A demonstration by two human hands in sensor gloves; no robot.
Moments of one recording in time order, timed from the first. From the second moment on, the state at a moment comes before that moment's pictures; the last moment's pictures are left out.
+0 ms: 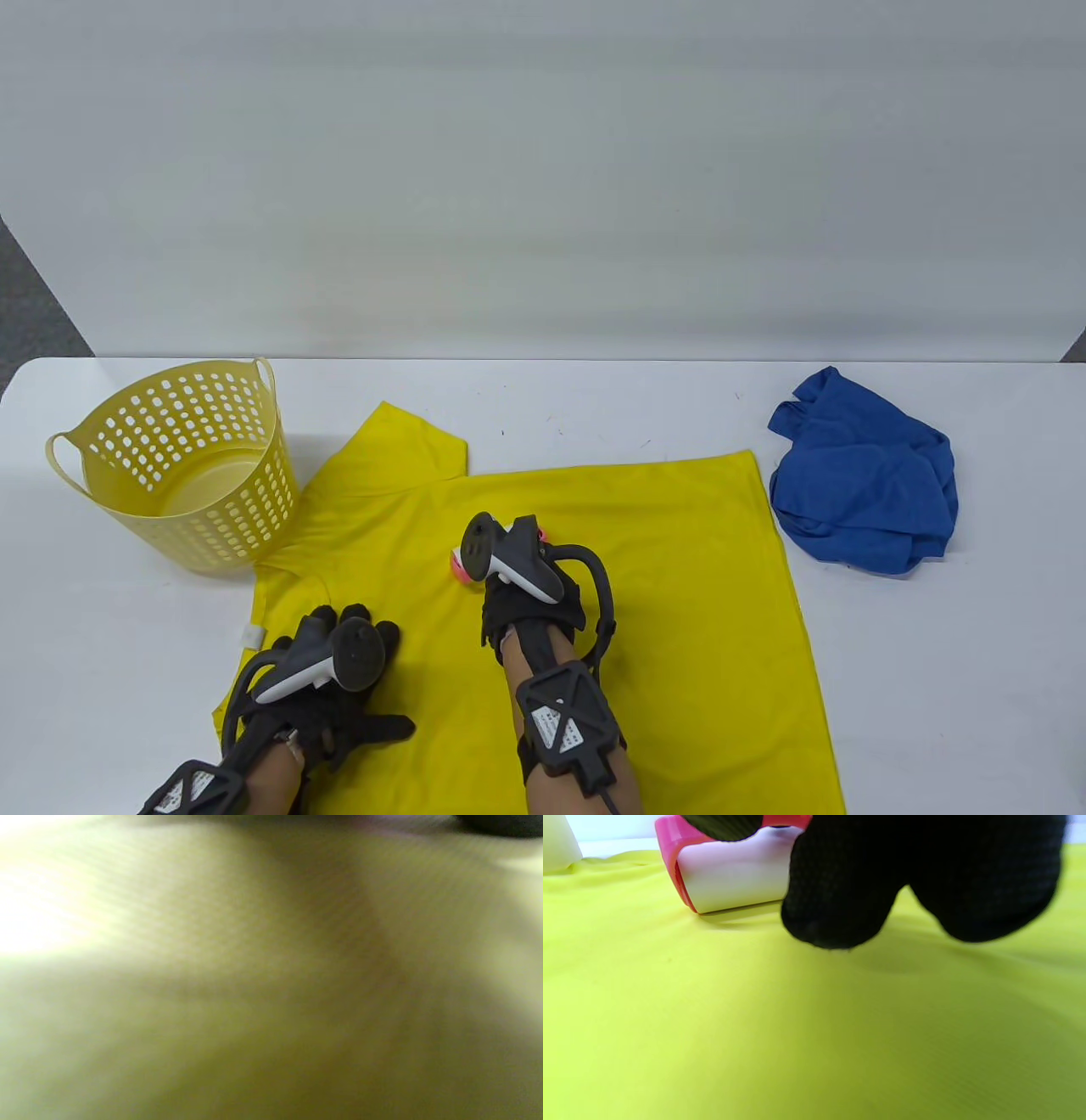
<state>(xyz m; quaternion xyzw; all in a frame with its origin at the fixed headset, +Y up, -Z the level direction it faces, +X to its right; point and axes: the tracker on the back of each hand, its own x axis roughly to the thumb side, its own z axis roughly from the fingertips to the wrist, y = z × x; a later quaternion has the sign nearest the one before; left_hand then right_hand) -0.244 -0.802 -0.293 -0.31 -0.09 0.02 0.94 -0.034 -0.740 -0.392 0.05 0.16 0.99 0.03</state>
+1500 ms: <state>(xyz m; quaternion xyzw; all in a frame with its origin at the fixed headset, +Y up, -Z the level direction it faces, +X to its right) -0.219 -0.712 -0.250 -0.04 -0.20 0.25 0.95 0.021 -0.713 -0.262 0.20 -0.03 0.92 0.32</state>
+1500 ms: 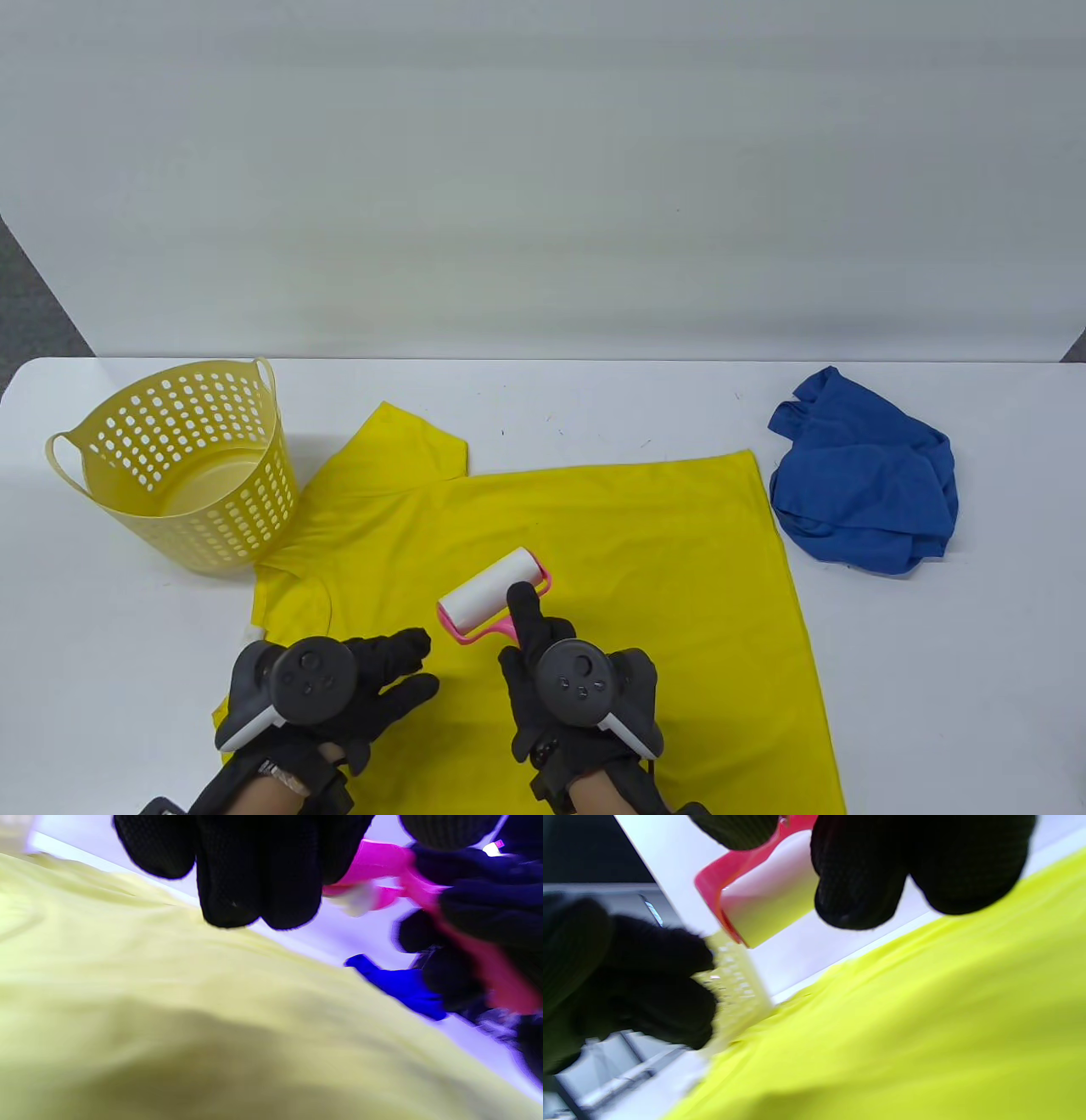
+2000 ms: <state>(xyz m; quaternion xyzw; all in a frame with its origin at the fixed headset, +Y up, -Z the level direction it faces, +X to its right) -0.206 -0.731 -0.253 -0.14 -0.23 0.41 0.87 0.006 -0.730 -0.249 0.33 0.07 0.79 0.50</state>
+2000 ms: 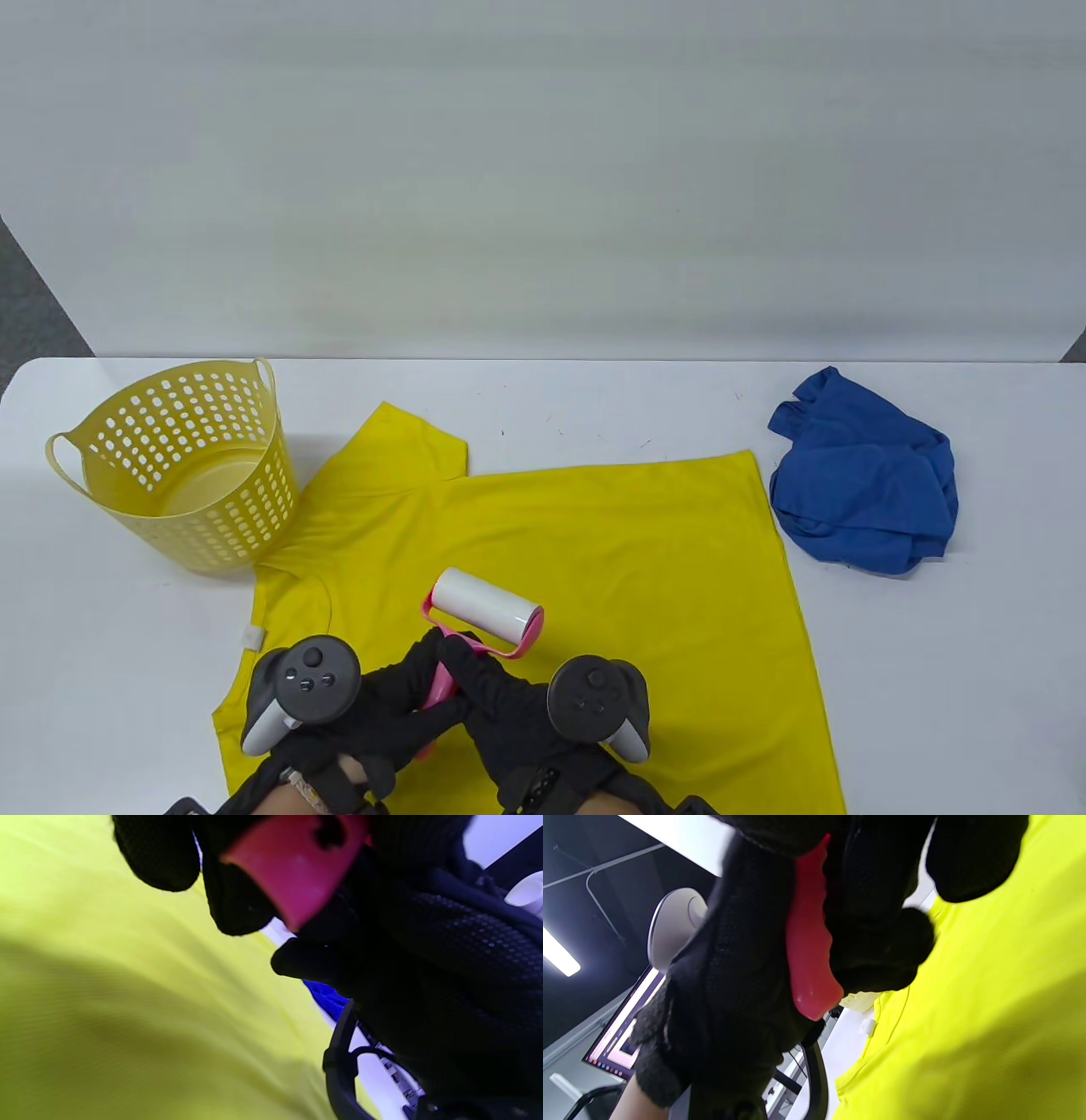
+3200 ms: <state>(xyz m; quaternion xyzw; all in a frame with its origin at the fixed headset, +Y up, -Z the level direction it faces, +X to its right) -0.262 -0.738 -0.344 -0.17 0.13 0.19 0.96 0.159 -0.804 -0.315 -0.03 0.30 0.93 0.20</state>
